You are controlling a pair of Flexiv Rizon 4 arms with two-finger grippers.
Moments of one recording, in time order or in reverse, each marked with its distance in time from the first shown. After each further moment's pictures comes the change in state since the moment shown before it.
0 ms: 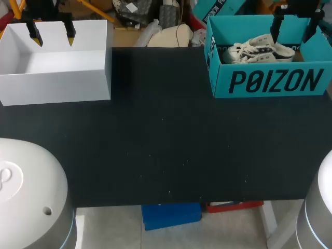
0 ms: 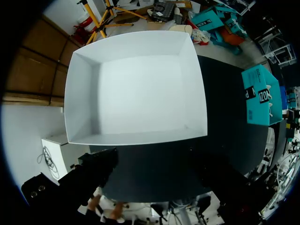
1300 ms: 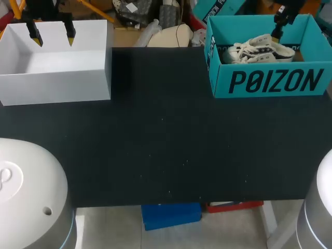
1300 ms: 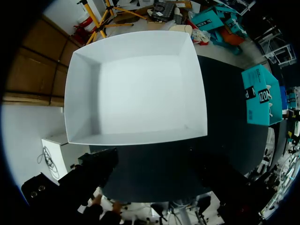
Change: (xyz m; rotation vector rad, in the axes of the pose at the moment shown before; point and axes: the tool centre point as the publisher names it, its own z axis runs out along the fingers) left arm 0.000 0.000 0.000 0.000 0.000 0.000; right arm 0.021 0.007 -0.031 -0.128 -0.150 -0.925
